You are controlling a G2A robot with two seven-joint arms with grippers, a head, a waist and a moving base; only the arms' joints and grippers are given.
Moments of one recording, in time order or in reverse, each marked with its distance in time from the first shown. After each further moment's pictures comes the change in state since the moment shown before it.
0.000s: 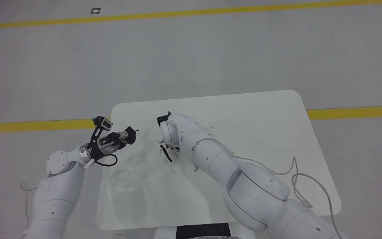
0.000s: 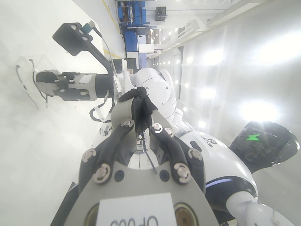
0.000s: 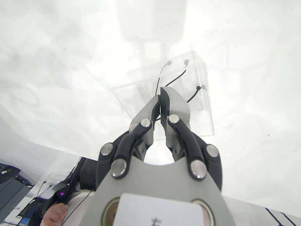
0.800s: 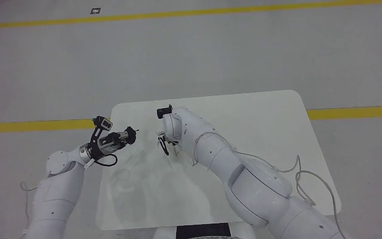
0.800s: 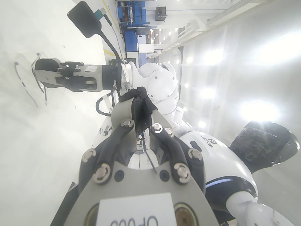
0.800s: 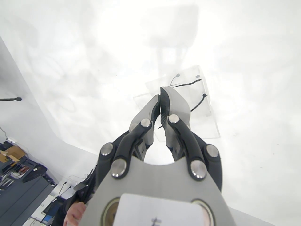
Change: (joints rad) left arm 0.000 0.000 0.000 0.000 0.000 0.000 0.000; right arm 0.027 0.016 0.047 -0.013 0.090 0.000 -0.061
